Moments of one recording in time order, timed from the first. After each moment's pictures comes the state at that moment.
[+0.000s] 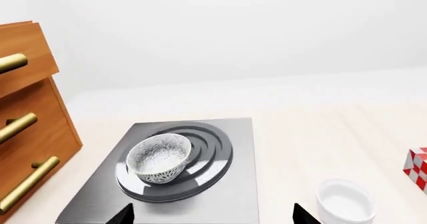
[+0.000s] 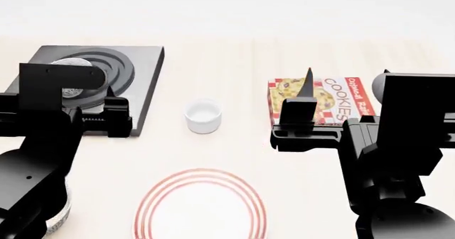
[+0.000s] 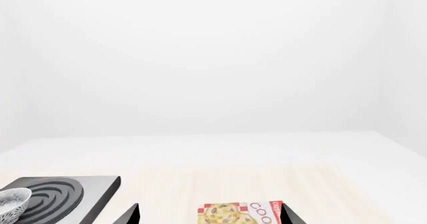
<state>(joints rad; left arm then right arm) -0.83 -0.17 0.28 -0.13 -0.31 -0.76 -0.37 0.65 0.24 0.11 -0.63 0.47 1.15 0.18</state>
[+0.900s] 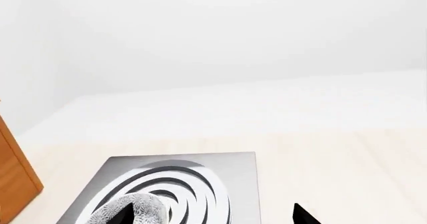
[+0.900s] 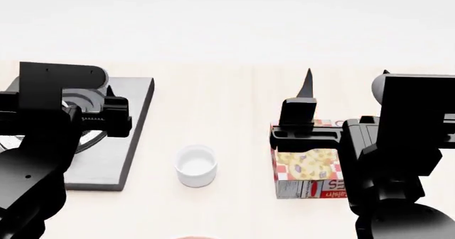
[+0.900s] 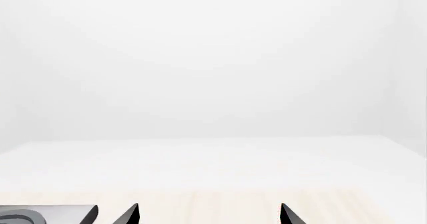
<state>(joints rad) -0.84 -0.19 0.30 -0.13 -0.33 -0.76 -0.39 0.64 0.26 0.11 -0.62 0.50 1.13 0.20</state>
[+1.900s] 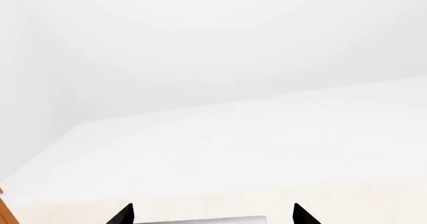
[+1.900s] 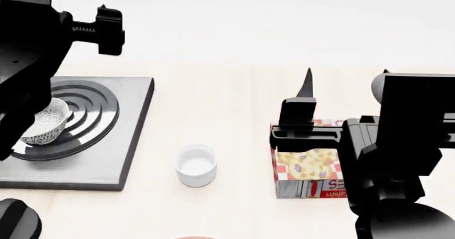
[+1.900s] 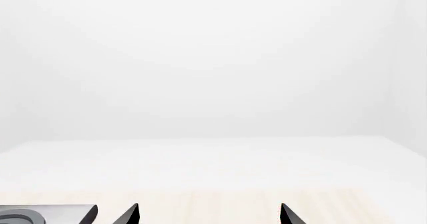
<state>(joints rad) -1.29 -0.16 0.38 -0.56 -0.31 -0.75 -0.25 0.64 0.27 0.10 -0.62 0.52 1.13 0.22</state>
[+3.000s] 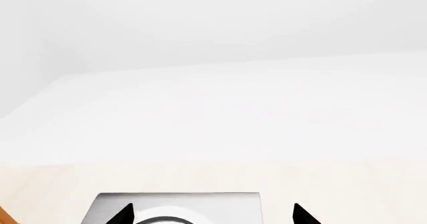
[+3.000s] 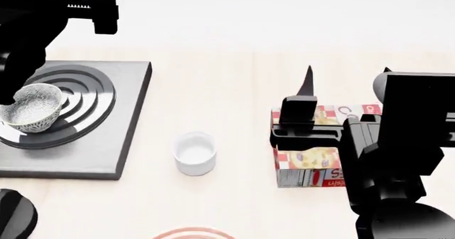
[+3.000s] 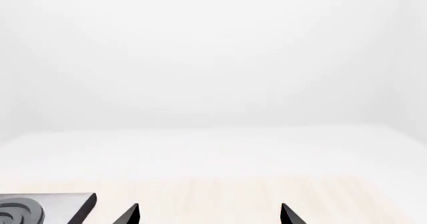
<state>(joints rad) -1.62 -0.04 0.29 -1.31 -0.20 -0.49 -0.09 0.64 0.28 0.10 -0.62 0.55 1.12 0.25</state>
